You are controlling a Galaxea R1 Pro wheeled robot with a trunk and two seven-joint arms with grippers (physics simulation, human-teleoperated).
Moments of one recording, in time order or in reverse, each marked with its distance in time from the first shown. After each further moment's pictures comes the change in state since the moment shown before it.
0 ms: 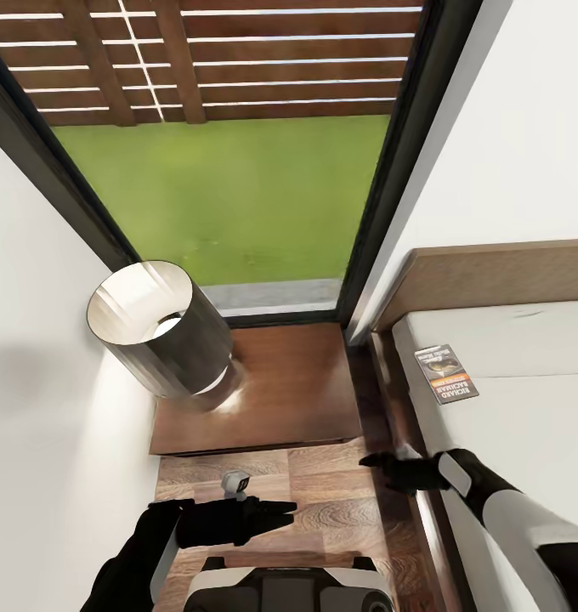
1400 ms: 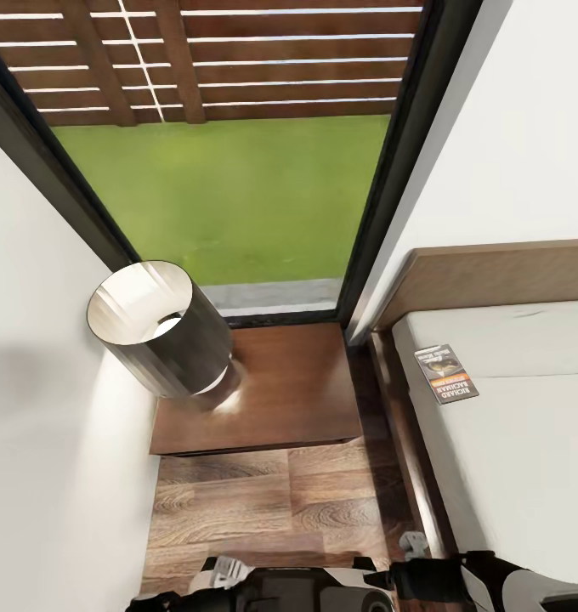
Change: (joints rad) left arm 0.000 0.057 0.003 0.580 -0.041 -0.456 0.598; right arm 0.154 0.011 0.009 0.303 0.512 -0.591 0.430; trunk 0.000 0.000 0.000
